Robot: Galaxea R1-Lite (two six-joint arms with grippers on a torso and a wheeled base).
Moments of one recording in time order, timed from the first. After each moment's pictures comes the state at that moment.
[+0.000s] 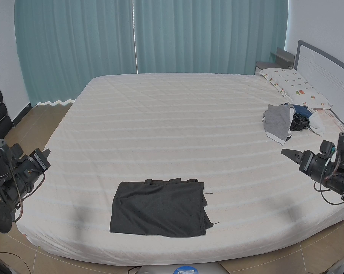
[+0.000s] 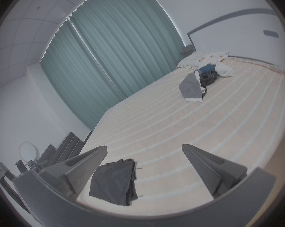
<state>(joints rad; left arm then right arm) 0.08 1.56 -0.29 -1.10 -0.04 -0.51 0.06 1.57 -0.39 -0.88 0.16 0.50</state>
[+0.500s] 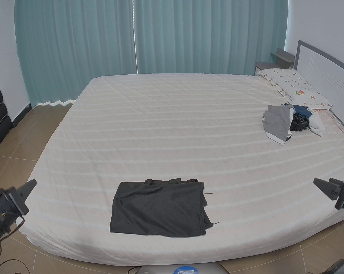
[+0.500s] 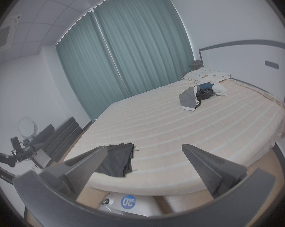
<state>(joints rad) 0.07 0.93 -0.19 -0.53 -0.19 -0.41 0.07 0.90 -0.31 -0.29 0.16 0.30</state>
